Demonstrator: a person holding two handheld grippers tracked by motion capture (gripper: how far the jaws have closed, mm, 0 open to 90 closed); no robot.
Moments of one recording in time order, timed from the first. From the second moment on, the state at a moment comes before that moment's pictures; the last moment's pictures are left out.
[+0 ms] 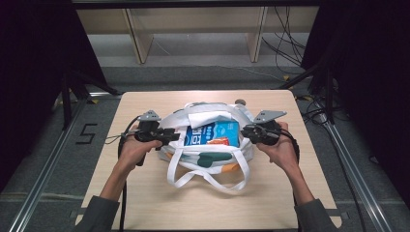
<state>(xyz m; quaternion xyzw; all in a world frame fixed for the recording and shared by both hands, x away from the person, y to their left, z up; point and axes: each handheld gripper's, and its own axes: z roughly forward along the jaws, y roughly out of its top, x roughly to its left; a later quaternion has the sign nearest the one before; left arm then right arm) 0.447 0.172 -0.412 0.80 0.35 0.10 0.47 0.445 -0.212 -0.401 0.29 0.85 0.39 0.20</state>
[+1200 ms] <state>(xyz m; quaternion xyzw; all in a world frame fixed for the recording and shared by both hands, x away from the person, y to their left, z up) 0.422 0.187 -0.406 0.79 0.35 0.10 0.48 0.429 -0.241 -0.403 0.34 0.82 0.41 0.20</state>
